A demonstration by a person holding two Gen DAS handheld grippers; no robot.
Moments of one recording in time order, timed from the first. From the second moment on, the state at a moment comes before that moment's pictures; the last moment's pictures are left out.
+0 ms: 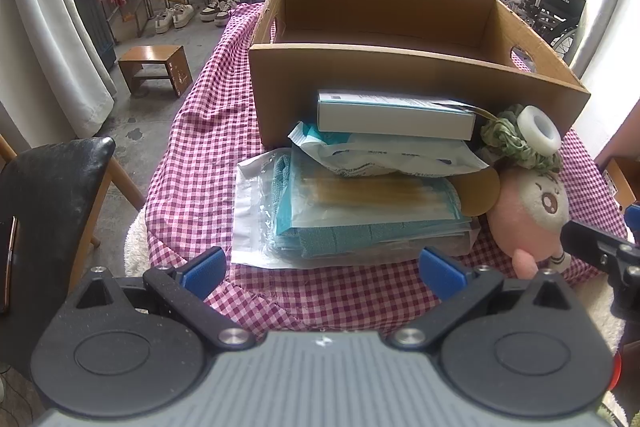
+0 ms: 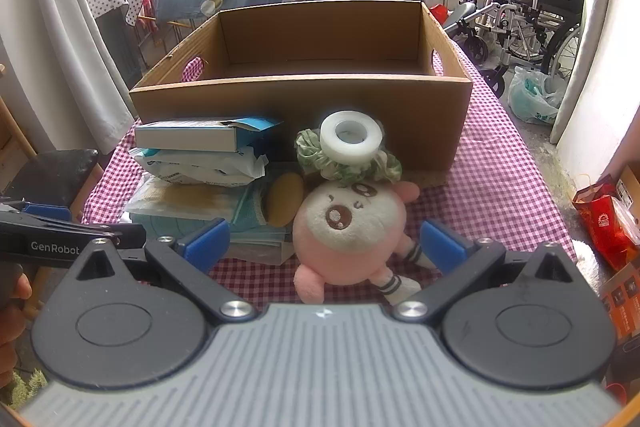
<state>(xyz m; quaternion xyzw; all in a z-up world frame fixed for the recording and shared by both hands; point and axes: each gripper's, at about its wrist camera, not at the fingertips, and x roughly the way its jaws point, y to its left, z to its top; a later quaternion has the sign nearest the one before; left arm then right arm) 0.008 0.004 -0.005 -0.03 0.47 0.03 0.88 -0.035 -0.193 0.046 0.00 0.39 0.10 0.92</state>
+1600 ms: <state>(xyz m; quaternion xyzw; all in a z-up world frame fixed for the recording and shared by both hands) 0.003 0.006 -0.004 -0.02 0.46 0.05 0.88 -0.037 -0.190 0.037 0.00 0.41 0.12 0.90</state>
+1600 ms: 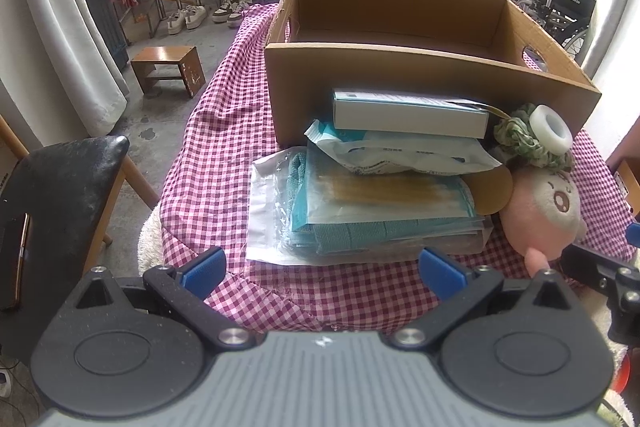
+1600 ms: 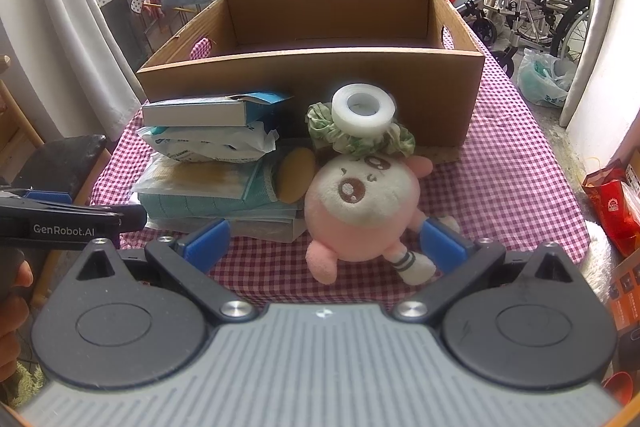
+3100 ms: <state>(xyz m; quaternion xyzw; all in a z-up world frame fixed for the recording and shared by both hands) 0.036 0.041 0.024 -0.07 0.34 -0.07 0.94 0.013 -0.198 0.092 0.09 0.27 0.27 0.92</state>
